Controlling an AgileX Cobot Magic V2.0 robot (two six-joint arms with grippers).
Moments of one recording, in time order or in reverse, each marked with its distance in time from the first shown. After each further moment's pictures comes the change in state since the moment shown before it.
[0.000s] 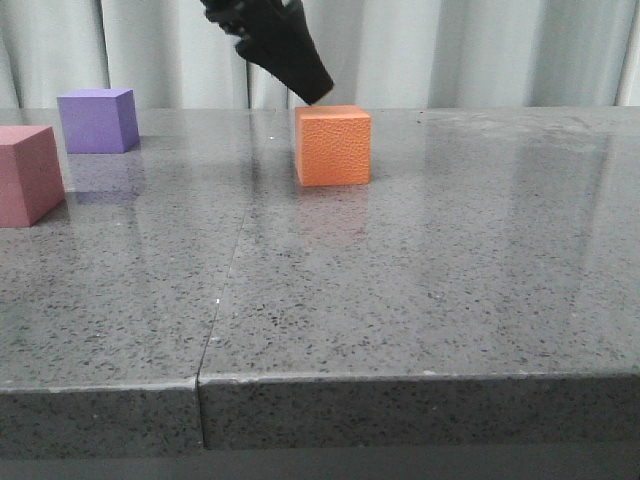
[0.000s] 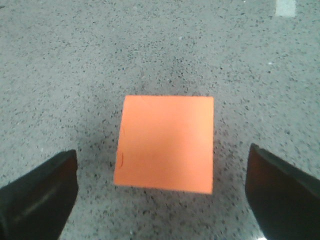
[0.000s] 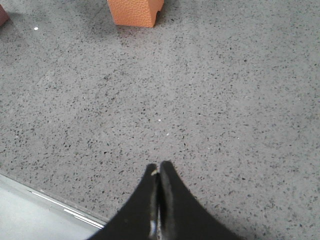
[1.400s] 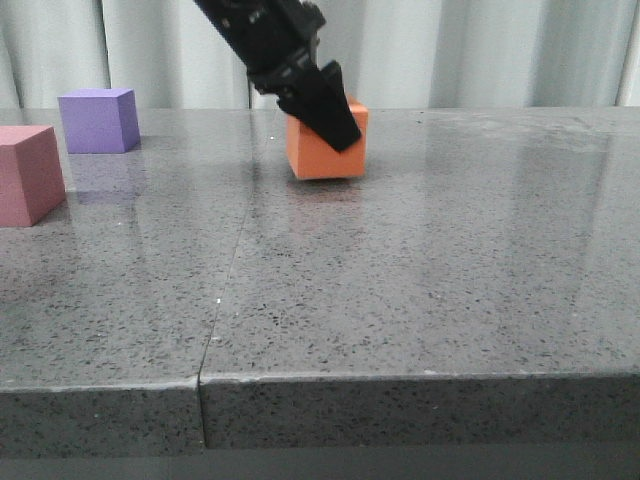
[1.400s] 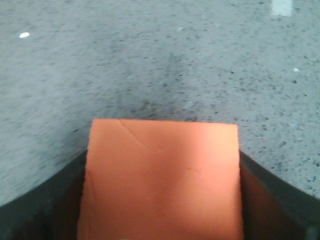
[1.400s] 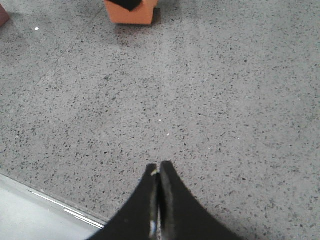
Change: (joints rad) left arm -0.046 0.095 -0.034 0.051 -0.058 -0.123; right arm 0.000 0.000 0.000 0.000 -0.001 0.000
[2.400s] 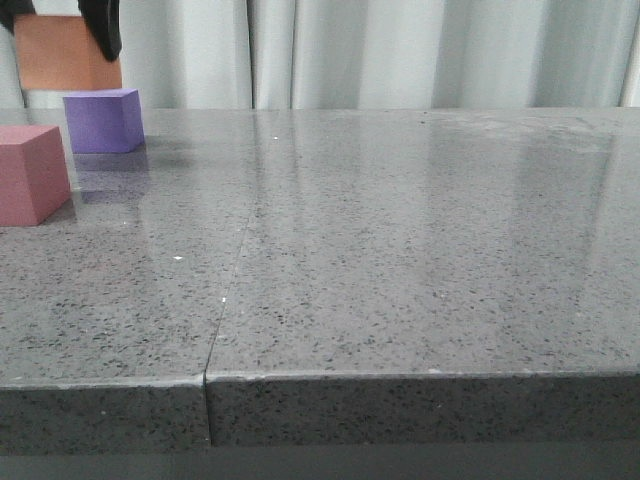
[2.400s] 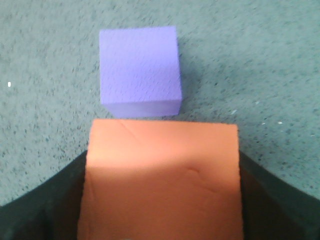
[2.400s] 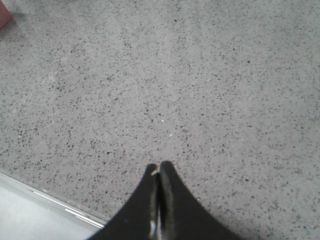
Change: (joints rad) left arm 0.195 -0.279 0.198 0.689 0.024 -1.354; right arm 0.000 0.000 0.000 0.000 -0.002 0.000
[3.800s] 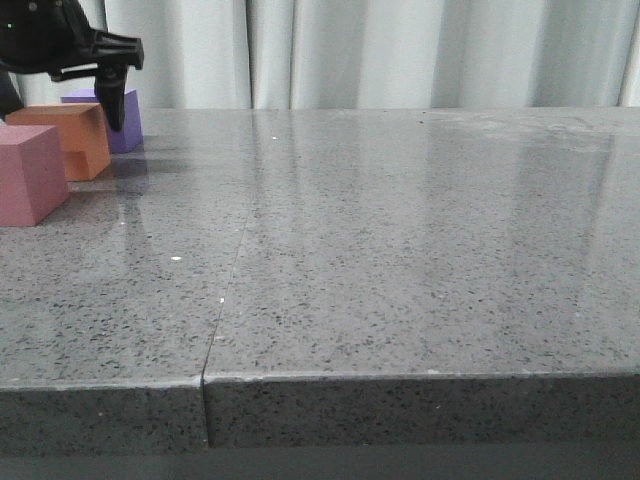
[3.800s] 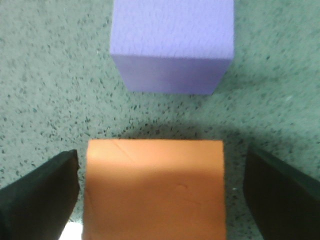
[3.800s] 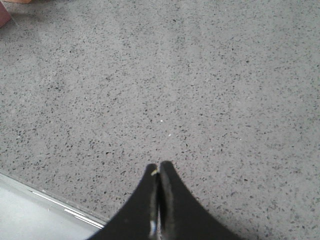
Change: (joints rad) left arm 0.000 -0.022 0.259 0.132 -0.230 -0.205; right arm 0.000 0.000 0.000 0.000 0.000 0.000
